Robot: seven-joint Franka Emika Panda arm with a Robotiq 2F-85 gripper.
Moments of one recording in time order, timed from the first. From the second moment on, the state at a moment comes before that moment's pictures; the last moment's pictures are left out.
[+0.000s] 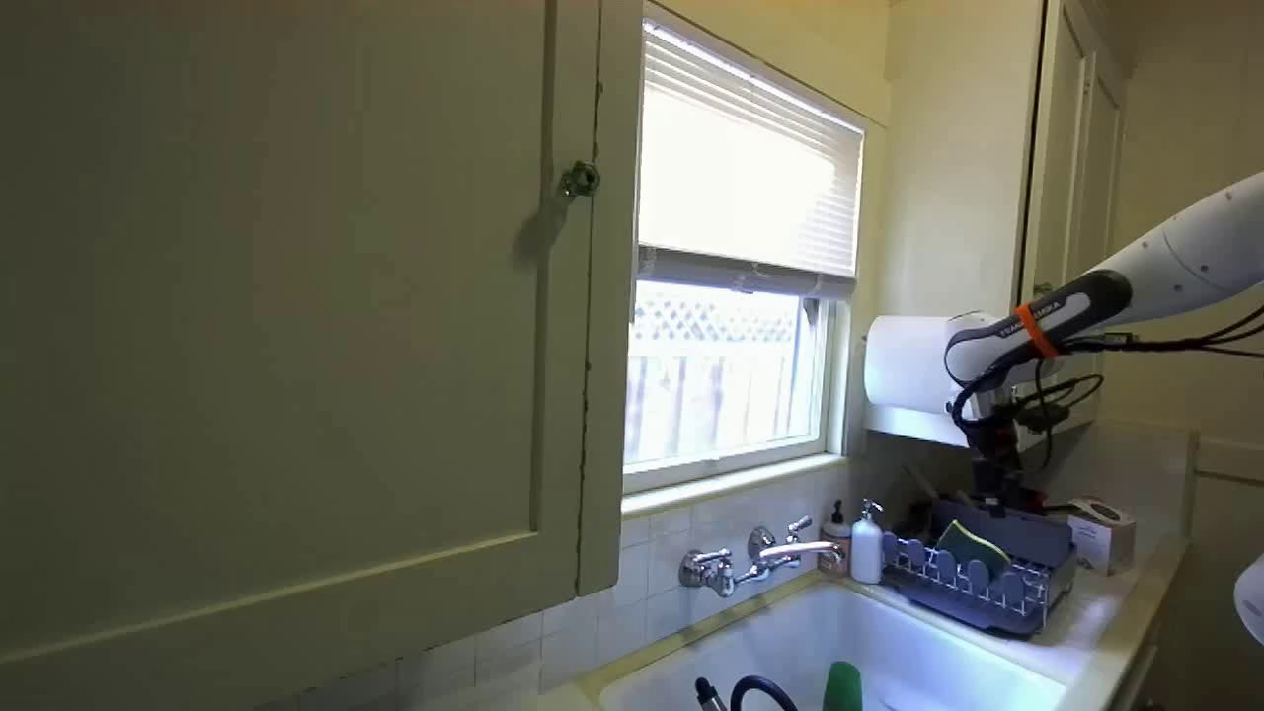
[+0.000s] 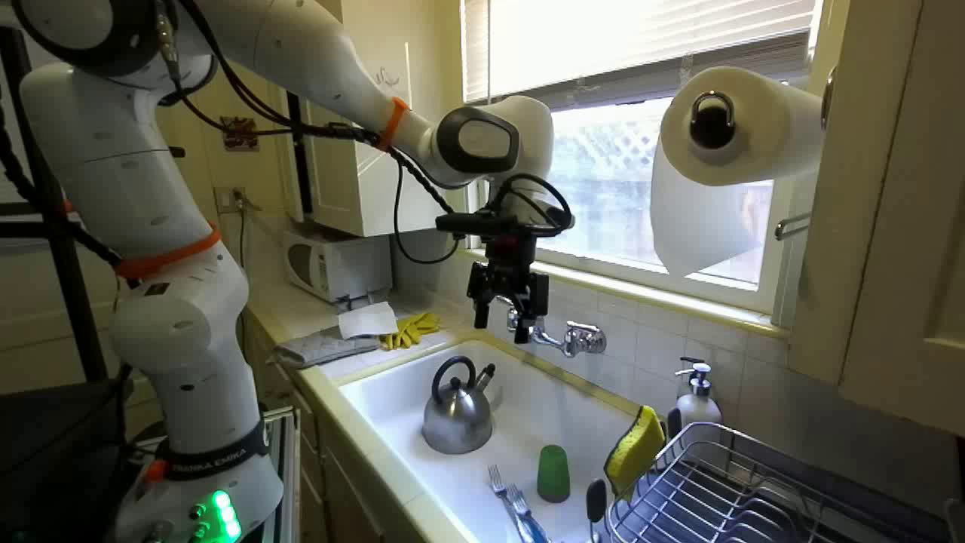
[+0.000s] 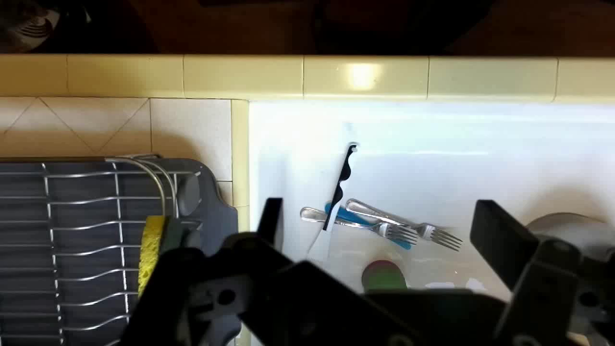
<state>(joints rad) -0.07 -0.26 -0.15 -2.34 -0.24 1.91 -0.40</state>
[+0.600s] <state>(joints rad) -0.07 -0.26 -0.15 -2.33 -0.24 1.92 -0.39</state>
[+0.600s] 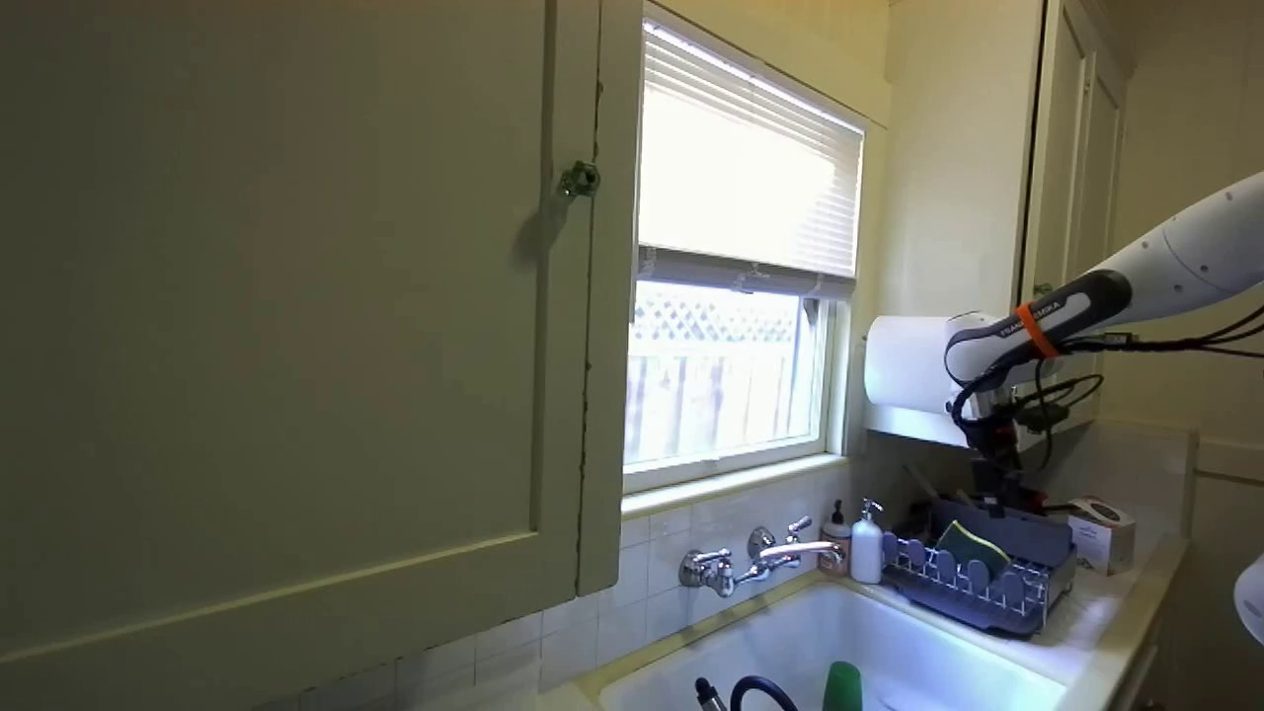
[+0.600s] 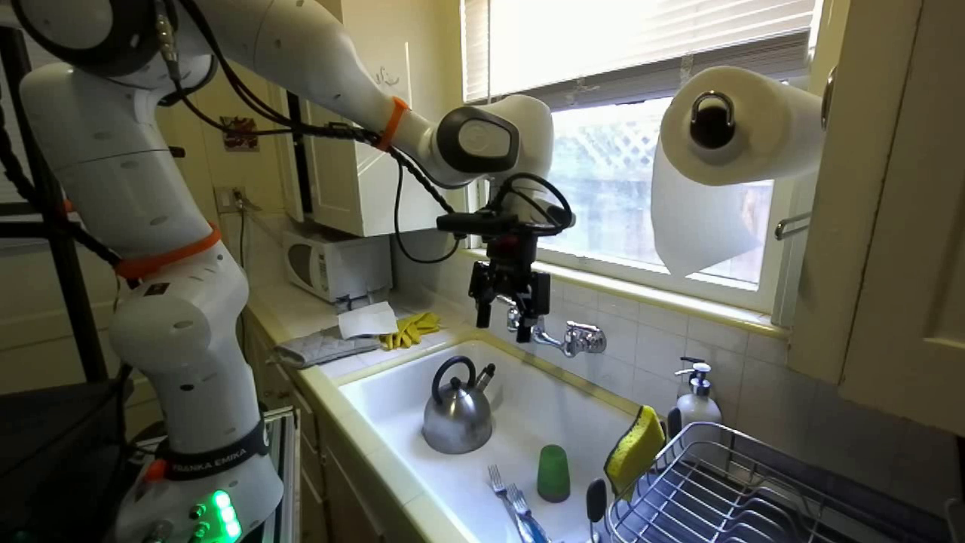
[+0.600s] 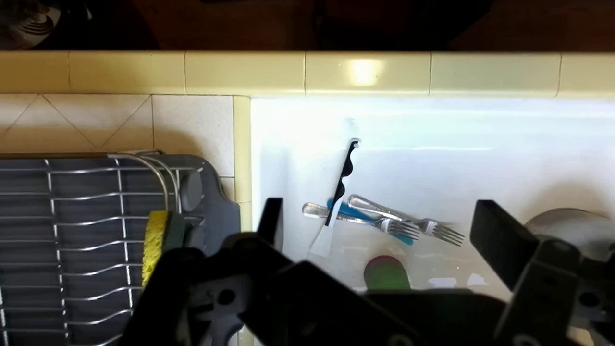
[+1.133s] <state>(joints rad) -0.10 -0.34 -0.15 -2.30 -0.30 2.12 -0.37</state>
